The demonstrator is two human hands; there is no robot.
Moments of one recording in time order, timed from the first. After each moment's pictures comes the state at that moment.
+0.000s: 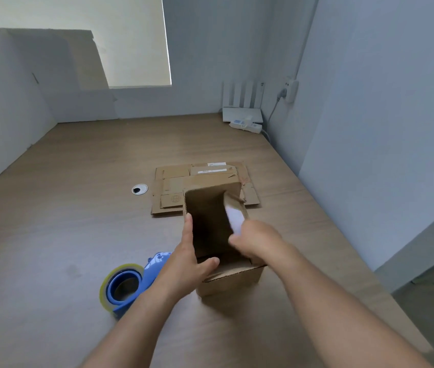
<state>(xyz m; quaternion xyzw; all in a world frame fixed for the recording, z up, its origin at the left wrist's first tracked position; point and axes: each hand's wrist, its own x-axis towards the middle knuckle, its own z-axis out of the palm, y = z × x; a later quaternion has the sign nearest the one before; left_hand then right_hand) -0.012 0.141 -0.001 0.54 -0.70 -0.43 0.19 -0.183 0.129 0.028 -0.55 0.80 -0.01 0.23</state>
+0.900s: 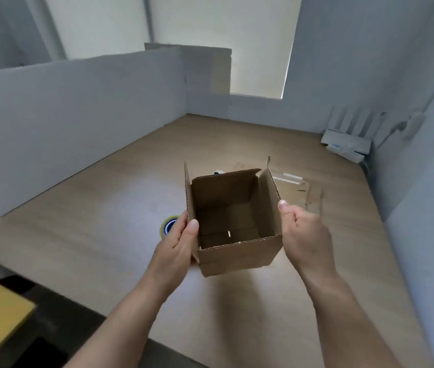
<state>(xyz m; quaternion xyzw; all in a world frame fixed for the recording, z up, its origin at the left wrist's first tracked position) -0.025 0.281 0.054 0.64 -0.44 -0.37 0.51 -0.216 0.204 0.076 -0.68 0.60 -0.39 0.17</state>
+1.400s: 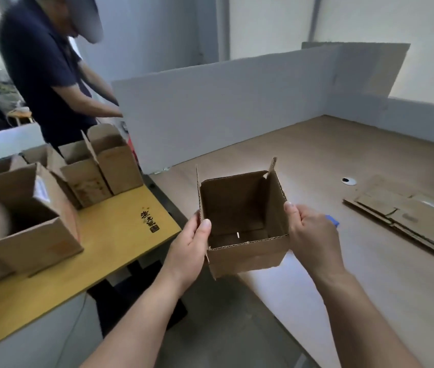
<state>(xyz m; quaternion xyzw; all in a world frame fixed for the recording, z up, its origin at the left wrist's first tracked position) 0.026 0.457 0.074 0.79 -0.24 -0.20 0.54 -0.081 0.293 0.067 -0.82 0.39 -0.28 0.31</state>
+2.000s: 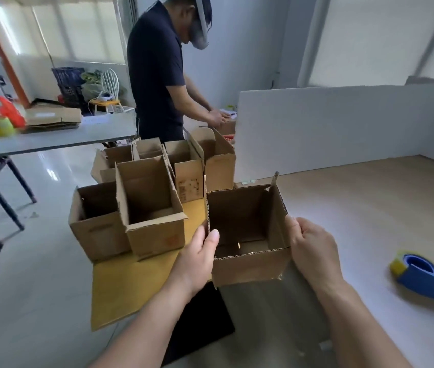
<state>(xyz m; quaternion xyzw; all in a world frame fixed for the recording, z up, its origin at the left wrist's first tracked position) 0.193 0.676 0.072 0.82 -0.16 -0.15 0.54 0.121 0.489 0.074 -0.87 0.30 -0.25 0.31</state>
